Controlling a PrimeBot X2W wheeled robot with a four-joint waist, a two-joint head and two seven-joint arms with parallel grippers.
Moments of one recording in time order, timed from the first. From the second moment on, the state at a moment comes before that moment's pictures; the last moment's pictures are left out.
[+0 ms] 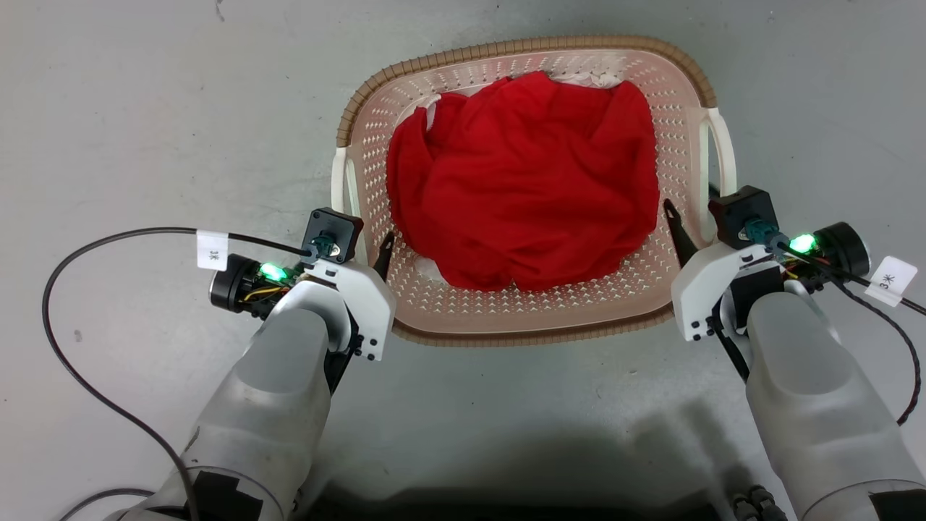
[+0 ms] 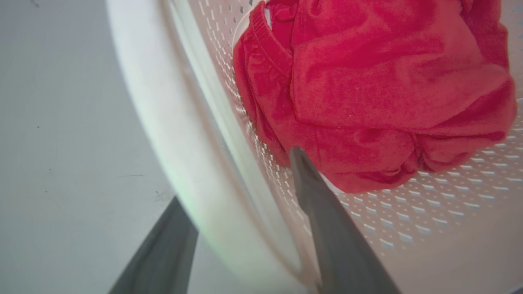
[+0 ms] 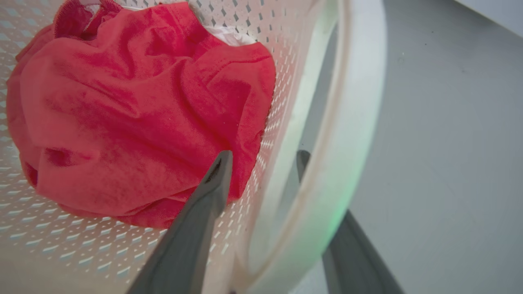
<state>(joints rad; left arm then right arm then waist) -0.89 0.05 -0.31 1.26 -0.09 -0.11 -0.26 -0.78 -0.05 -0.03 1.04 -0.32 0.13 -0.26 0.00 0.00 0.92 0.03</state>
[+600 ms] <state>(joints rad) -0.82 0.04 -0.36 1.28 -0.17 -0.10 -0.24 -0.76 -0.04 0.03 1.15 -0.23 0.13 -0.26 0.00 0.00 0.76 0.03</state>
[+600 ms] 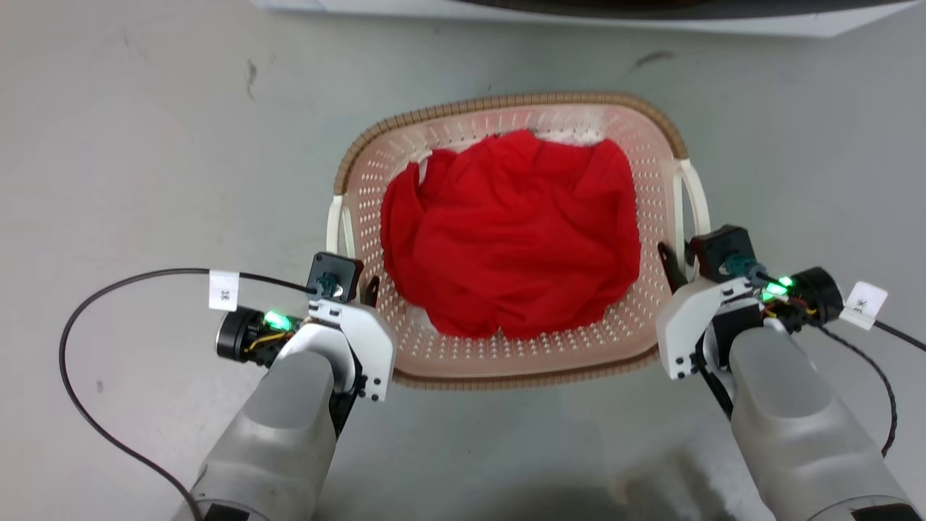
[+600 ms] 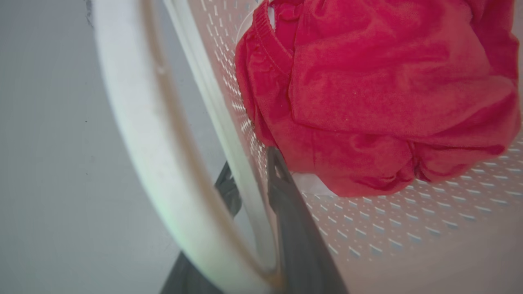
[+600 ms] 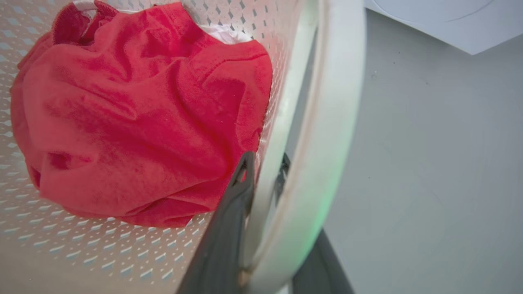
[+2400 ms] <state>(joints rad) -0.45 0.07 -0.59 1.28 -0.41 -0.13 0.12 -0.44 -0.05 0.68 1.24 0.38 0.12 0.09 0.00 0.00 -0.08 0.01</state>
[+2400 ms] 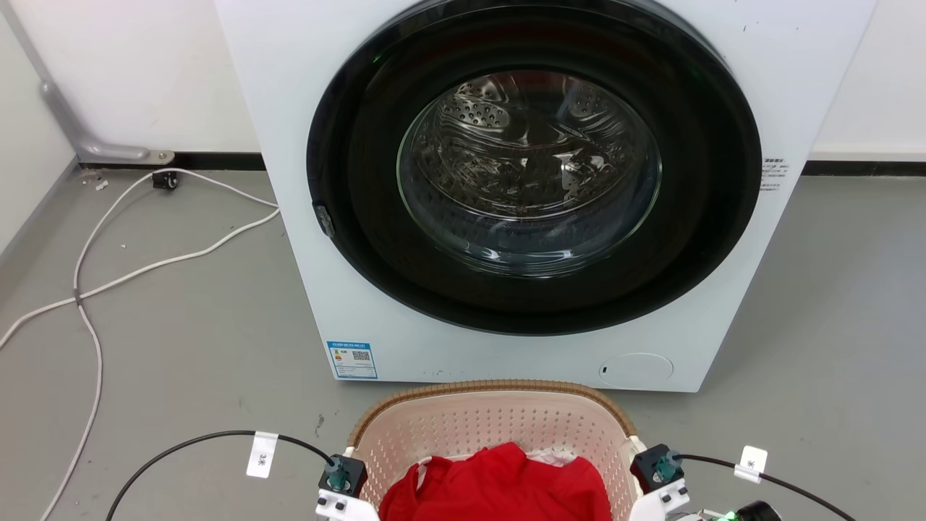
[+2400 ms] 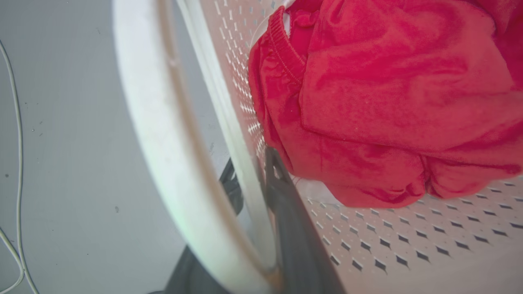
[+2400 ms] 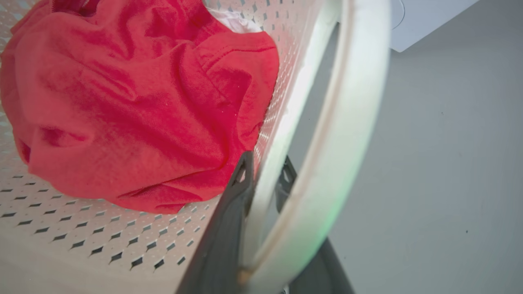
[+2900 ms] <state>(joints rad) -0.44 0.08 -0.64 1.28 -0.47 -0.13 0.11 -0.43 -0.06 0.77 1.25 0.47 0.12 0.09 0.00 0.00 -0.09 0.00</state>
